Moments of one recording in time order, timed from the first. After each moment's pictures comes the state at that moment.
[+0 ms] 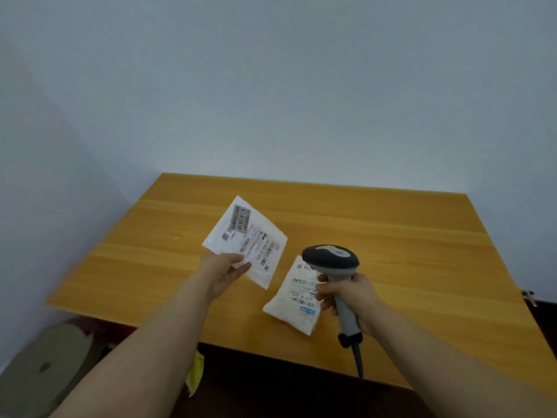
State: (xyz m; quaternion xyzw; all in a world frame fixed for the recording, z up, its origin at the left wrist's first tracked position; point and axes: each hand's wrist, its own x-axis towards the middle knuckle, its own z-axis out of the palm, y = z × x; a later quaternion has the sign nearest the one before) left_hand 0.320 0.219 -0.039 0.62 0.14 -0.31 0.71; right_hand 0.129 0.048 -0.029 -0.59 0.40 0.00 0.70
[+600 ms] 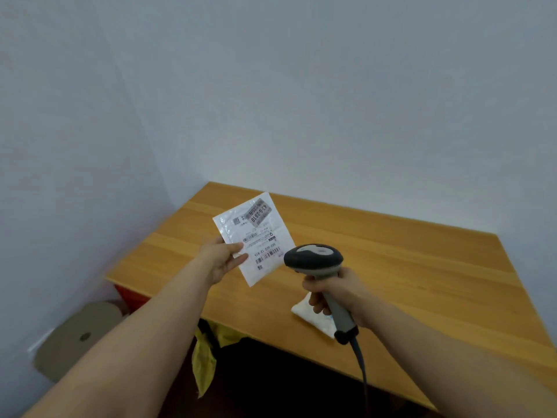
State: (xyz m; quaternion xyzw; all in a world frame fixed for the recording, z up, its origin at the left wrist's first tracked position) left_hand 0.316 0.303 0.018 0.62 0.12 -0.25 0.73; right_hand 0.139 0.123 0.035 -0.70 0.25 0.07 0.67
